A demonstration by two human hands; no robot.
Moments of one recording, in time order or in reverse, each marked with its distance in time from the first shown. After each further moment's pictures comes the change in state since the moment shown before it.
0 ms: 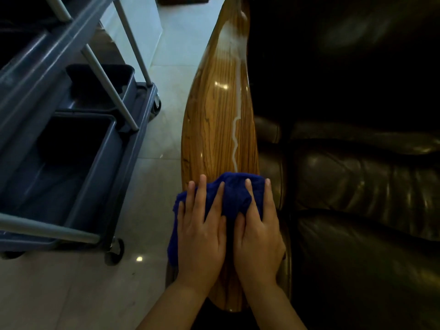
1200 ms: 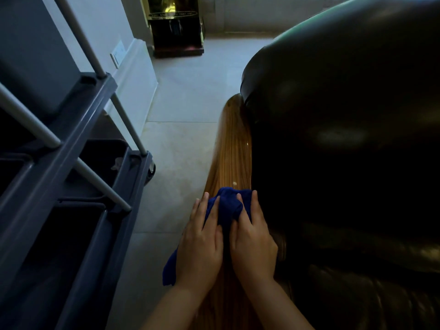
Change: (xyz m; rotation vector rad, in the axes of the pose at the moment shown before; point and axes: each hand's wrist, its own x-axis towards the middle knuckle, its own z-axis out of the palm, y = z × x) left_hand 0.285 -0.005 -0.026 -0.131 -0.108 0.032; right_hand 0.283 -0.063 0.028 -0.146 -0.078 0.002
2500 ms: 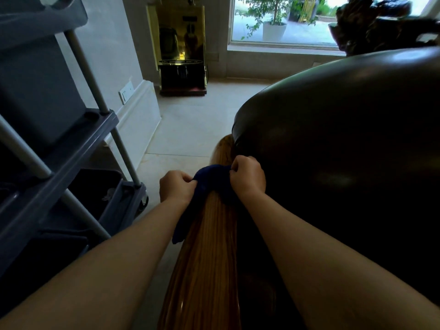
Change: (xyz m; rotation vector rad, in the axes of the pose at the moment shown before) left_hand 0.186 0.001 -0.037 -0.095 0.180 -0.438; right_hand 0.204 -0.012 -0.039 0.145 -0.064 0.009
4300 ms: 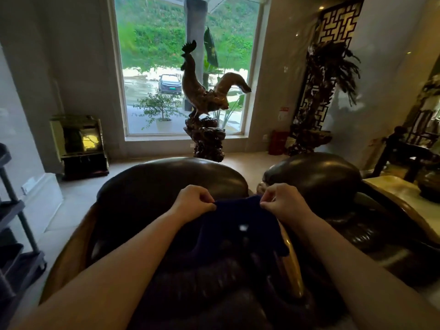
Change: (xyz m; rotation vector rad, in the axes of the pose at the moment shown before) left_hand -0.719 0.462 -0.157 -0.067 -0.523 0.781; right_hand -0.588 0.147 -0.781 -0.210 0.219 -0.016
